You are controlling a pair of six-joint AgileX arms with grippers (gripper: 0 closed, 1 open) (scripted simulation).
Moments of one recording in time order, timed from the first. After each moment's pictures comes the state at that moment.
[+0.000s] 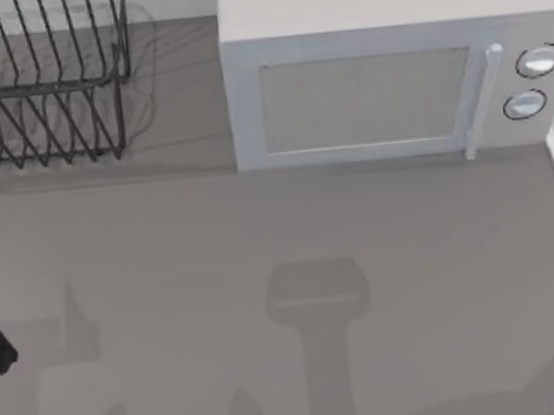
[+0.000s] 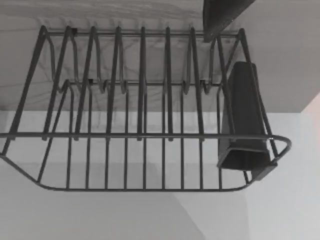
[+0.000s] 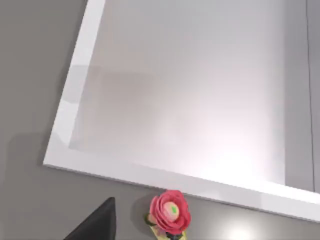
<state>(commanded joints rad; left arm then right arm) 0.00 0.00 0.00 0.00 0.00 0.00 -0.18 0.68 0.43 -0.50 0.00 -0.43</state>
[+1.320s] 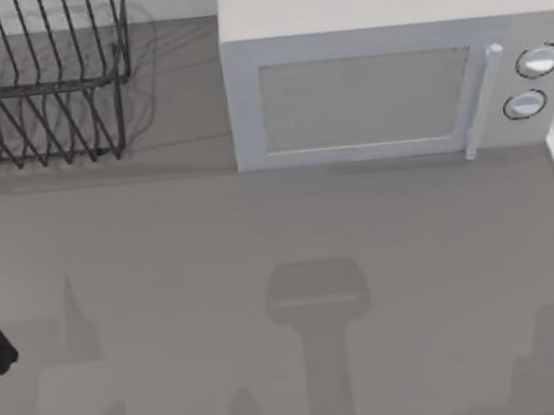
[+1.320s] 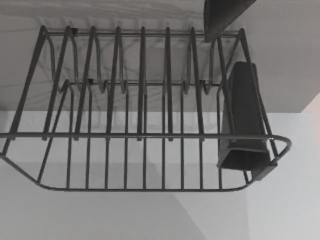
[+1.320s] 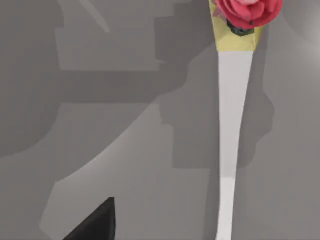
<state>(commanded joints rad) 0.00 0.00 0.00 0.00 0.00 0.00 -0.38 1.48 0.85 -0.93 0.00 -0.90</state>
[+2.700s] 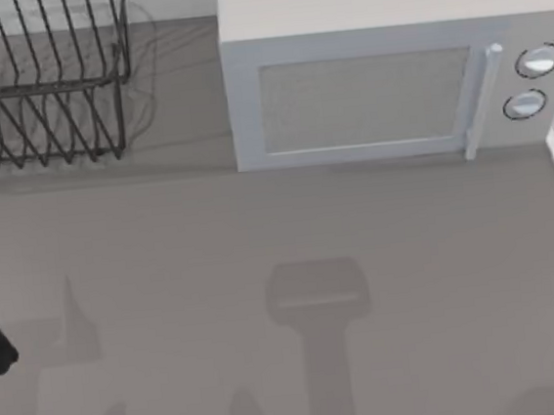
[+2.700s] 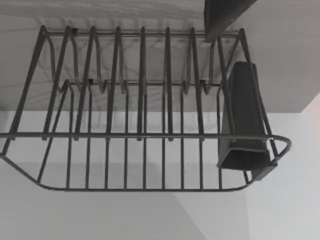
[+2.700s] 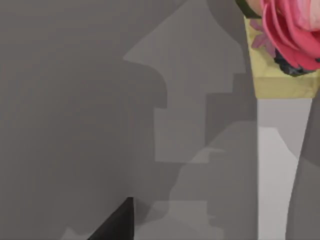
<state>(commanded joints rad) 0.00 0.00 0.00 0.00 0.00 0.00 -0.38 1.65 0.67 -0.58 0.00 -0.90</state>
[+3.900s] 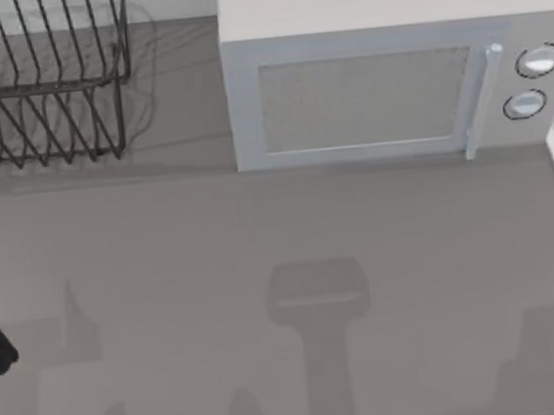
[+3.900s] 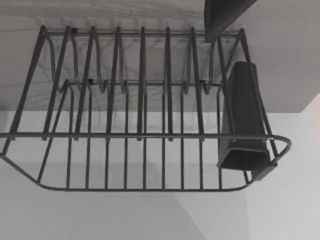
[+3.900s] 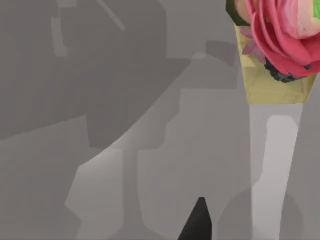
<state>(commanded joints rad) 0.00 0.00 0.00 0.00 0.00 0.00 -0.38 1.46 0.91 -1.03 -0.02 -0.89</state>
